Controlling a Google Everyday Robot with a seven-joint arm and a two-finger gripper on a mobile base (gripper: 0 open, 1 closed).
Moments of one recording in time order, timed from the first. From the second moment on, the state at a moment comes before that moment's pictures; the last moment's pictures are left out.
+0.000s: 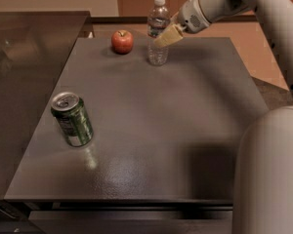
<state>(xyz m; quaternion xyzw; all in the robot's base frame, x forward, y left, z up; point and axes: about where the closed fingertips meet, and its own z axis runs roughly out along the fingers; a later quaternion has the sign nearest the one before) 0.735 -0.071 0.916 -0.53 0.73 0.20 0.38</state>
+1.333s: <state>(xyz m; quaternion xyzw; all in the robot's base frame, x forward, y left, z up) 0.768 -0.026 0.905 -0.55 0.72 0.21 0.36</state>
